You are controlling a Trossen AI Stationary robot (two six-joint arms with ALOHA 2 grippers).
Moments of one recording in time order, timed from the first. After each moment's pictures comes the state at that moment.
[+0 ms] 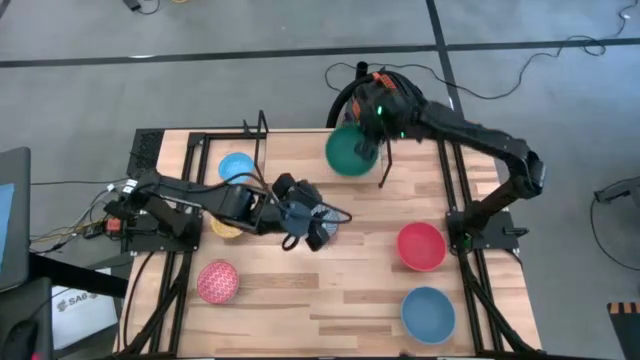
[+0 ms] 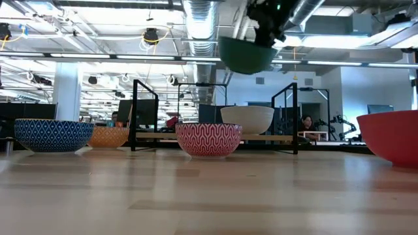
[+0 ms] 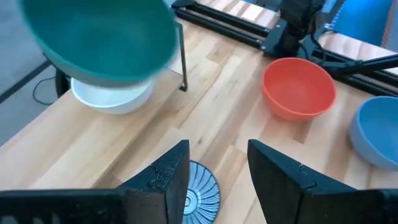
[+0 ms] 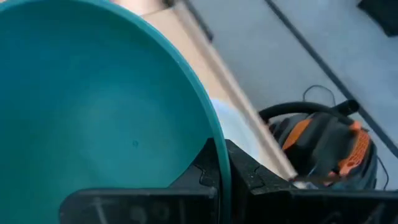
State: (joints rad) left arm -0.26 1.68 1.76 -0.80 -0.62 -0.54; right arm -0.47 1.53 1.55 -0.81 0.18 -0.05
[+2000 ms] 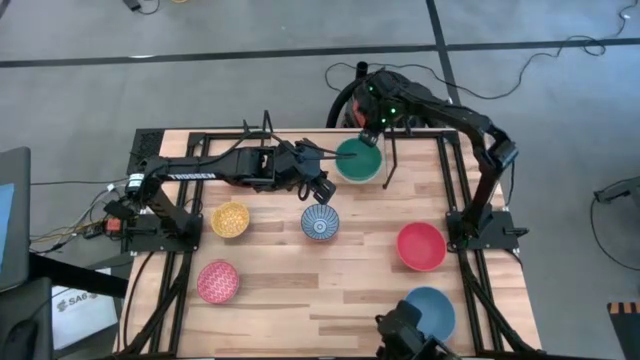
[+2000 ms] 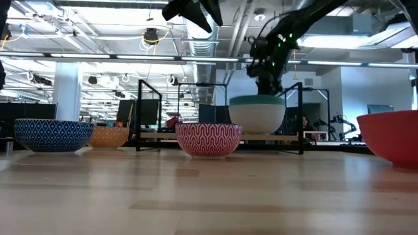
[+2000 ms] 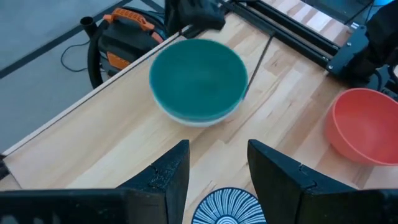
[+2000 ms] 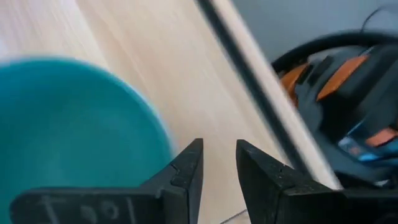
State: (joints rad) left arm 0.02 1.69 1.76 -0.80 -0.50 -0.54; right arm -0.79 1.80 1.56 -0.83 -0.13 -0.24
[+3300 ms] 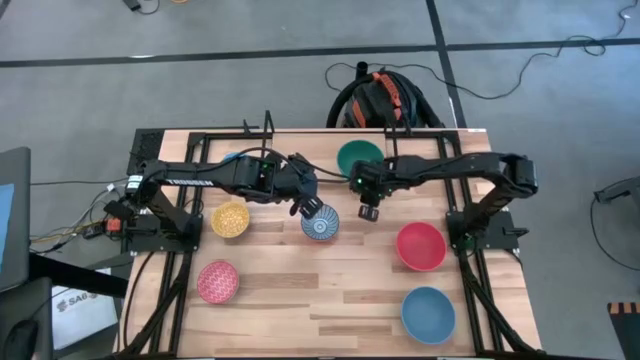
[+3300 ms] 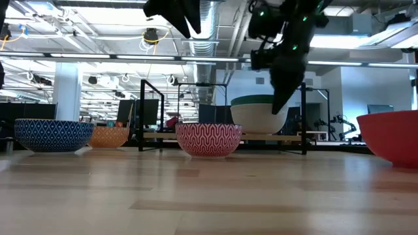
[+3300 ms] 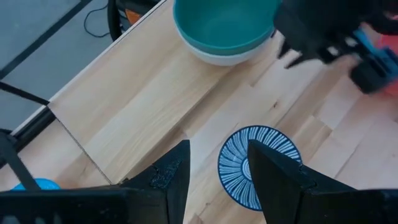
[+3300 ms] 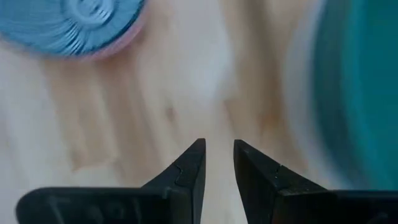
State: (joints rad) left arm -0.05 1.69 1.76 -1.06 -0.52 -0.63; right arm -0.21 1.58 1.11 -0.73 0.10 0.04
